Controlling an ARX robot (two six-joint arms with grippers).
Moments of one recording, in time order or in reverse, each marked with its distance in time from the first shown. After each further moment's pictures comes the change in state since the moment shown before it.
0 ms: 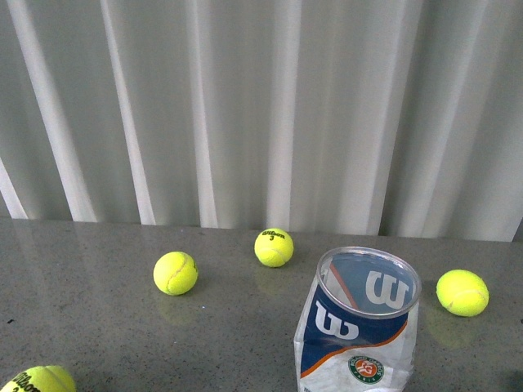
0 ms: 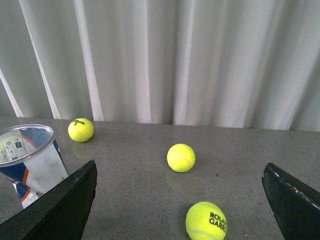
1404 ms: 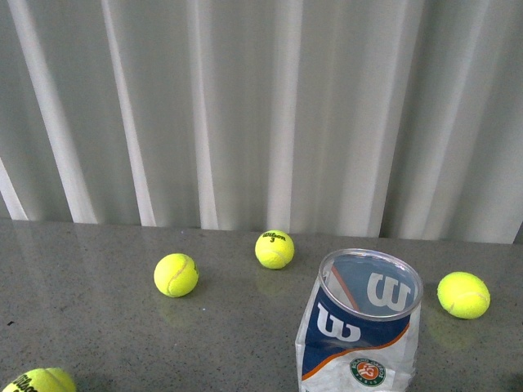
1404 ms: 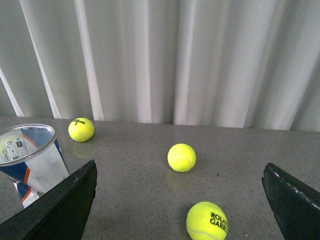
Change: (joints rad) left arm -0.084 -0.600 -0.210 -0.354 -0.084 -0.001; right arm 0.000 0.000 0.000 0.000 0.000 0.000
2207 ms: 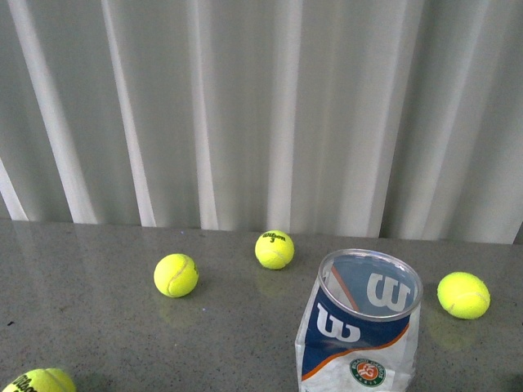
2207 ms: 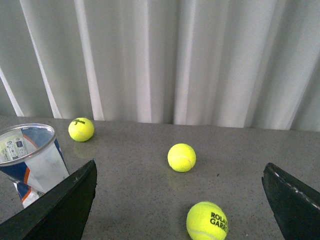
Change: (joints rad) left arm 0.000 -0.201 0.000 -0.208 0.000 0.000; right arm 0.000 0.000 0.000 0.000 0.000 0.000
